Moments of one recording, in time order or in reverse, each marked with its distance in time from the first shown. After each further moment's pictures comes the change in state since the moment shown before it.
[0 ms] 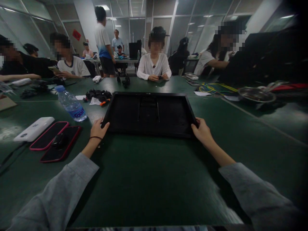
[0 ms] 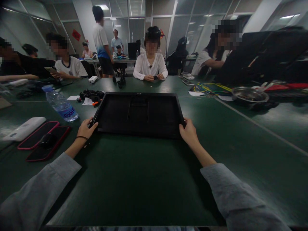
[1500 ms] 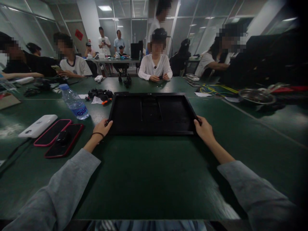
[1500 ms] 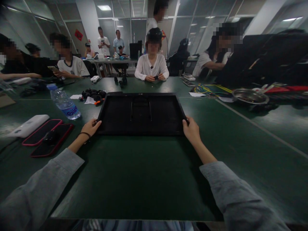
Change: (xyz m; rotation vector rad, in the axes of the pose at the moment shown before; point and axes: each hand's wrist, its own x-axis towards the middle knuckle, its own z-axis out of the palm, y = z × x) left_hand 0.004 0.004 -0.003 0.148 -0.223 -0.082; right_hand 0.011 -0.002 -0.007 -0.089 0.038 -0.016
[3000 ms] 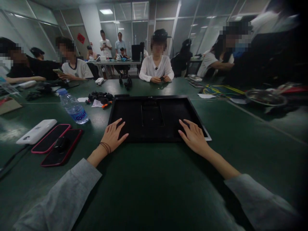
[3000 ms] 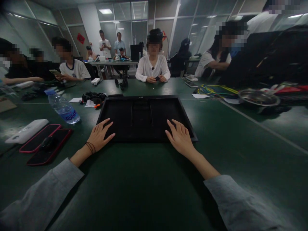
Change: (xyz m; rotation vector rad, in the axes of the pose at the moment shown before) left_hand -0.043 0.044 0.013 0.197 0.126 0.686; right_hand -0.049 -0.063 0.011 -0.456 -0.209 -0.553
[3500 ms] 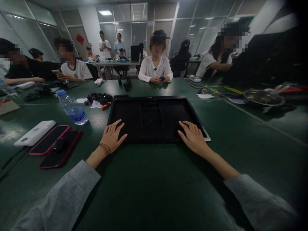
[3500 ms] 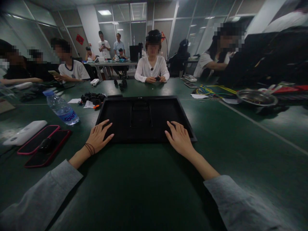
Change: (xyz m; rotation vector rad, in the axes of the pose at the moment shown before) left_hand 0.000 0.002 -0.001 0.024 -0.007 -0.007; right_hand 0.000 0.003 0.001 0.040 -0.021 0.022
